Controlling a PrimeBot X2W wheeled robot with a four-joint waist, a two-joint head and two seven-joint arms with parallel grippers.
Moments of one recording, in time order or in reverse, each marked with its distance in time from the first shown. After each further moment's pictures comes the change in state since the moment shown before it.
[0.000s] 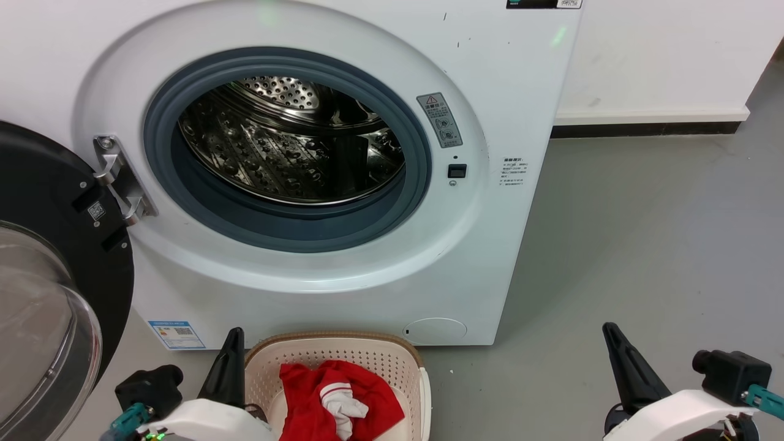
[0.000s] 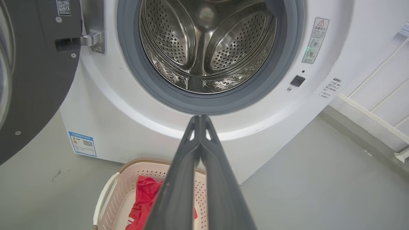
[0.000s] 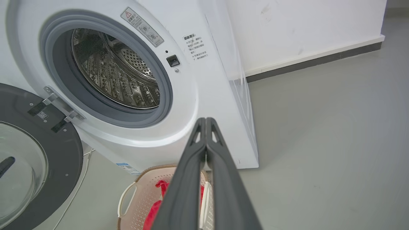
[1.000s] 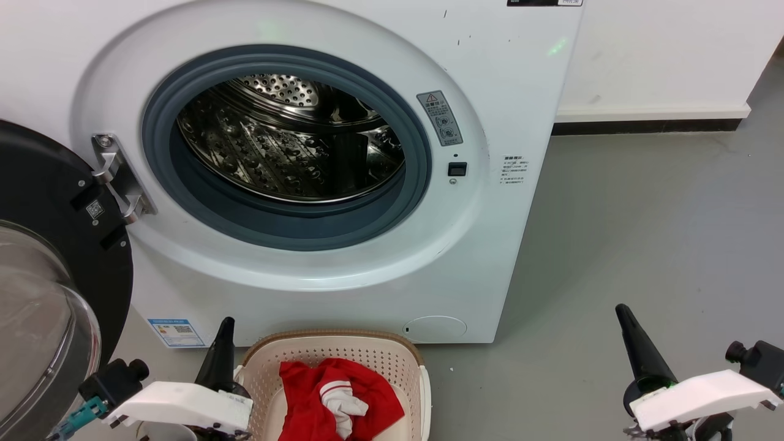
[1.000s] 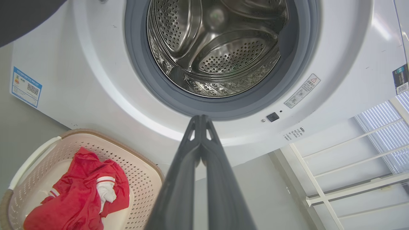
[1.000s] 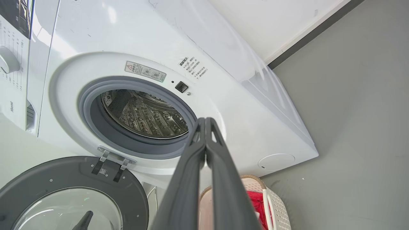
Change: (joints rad) left arm -0.063 -0.016 0.063 0.067 -0.450 -0.037 0.070; right arm -0.073 -0.016 -0.024 0.093 0.478 0.000 -0.002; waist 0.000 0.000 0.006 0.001
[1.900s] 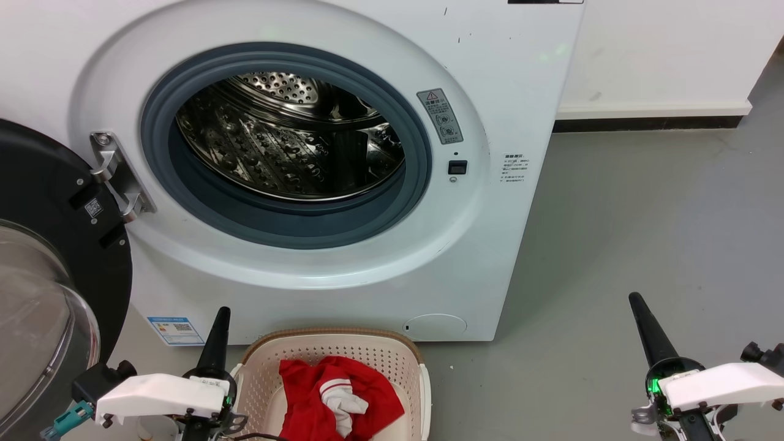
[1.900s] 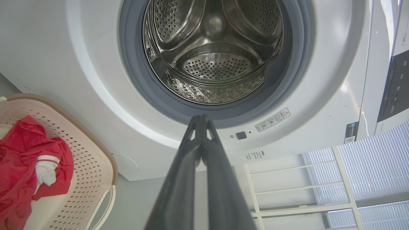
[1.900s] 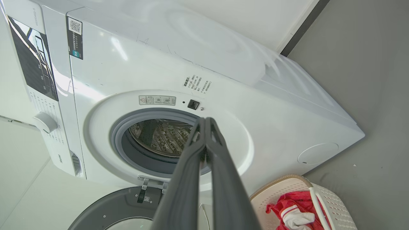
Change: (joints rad) left arm -0.052 -0.016 0.046 0.048 -0.324 -0.031 0.052; right arm -0.055 -0.004 -0.031 0.067 0.332 0.000 0.007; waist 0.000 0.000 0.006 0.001
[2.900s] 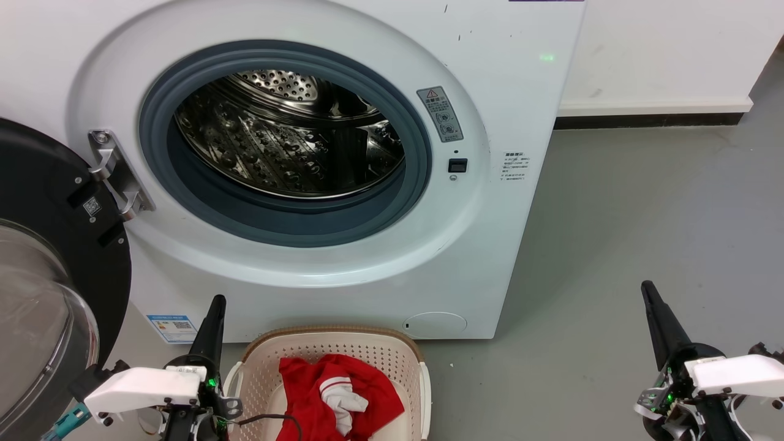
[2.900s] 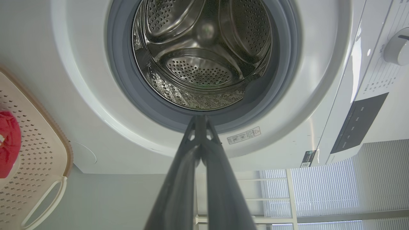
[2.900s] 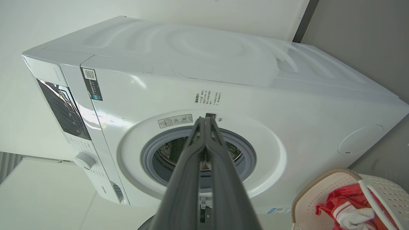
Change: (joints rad) left arm -0.039 -0.010 0.036 0.038 -0.258 -0.019 0.040; right arm -0.044 0.001 -0.032 0.054 0.260 0.000 0.016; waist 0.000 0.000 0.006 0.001
